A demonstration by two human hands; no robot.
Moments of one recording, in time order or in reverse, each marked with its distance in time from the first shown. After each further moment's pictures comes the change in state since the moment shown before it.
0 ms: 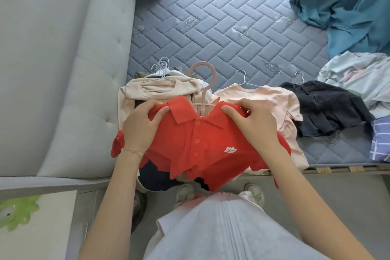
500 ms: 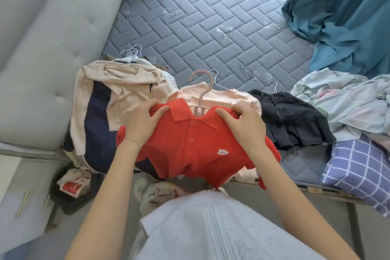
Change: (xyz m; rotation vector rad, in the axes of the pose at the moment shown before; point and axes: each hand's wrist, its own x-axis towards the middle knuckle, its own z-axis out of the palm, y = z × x) left_hand -0.040 0.168 0.210 0.051 0.041 -0.074; right_hand 0.058 0.201 -0.157 -0.005 -0.138 0.003
